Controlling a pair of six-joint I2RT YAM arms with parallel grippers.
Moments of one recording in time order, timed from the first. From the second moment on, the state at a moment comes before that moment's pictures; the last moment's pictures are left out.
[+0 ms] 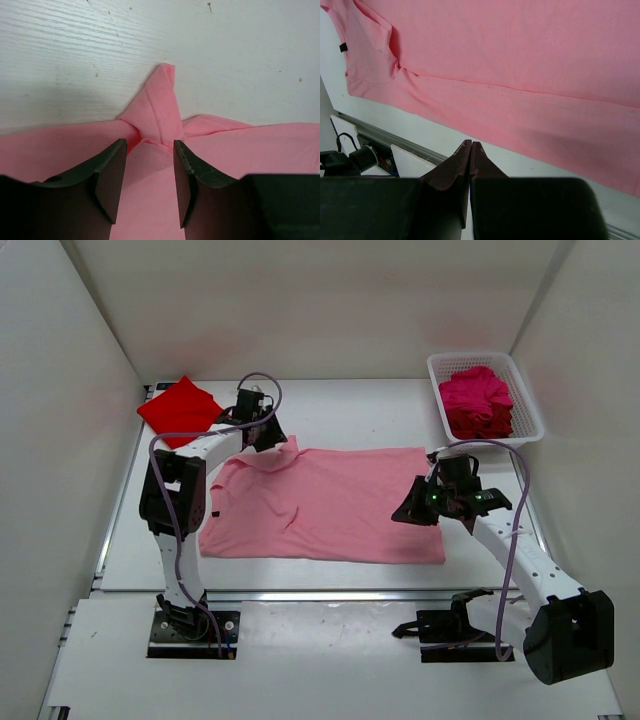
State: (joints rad) left arm -0.29 1.99 1.44 -0.25 0.06 -0.62; right arm 0.25 1.07 0.75 -0.60 -0.41 0.58
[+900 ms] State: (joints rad) left arm -0.30 2.04 1.41 -0.22 0.13 -0.51; right arm 0.24 1.07 0.75 -0.61 -0.42 0.57
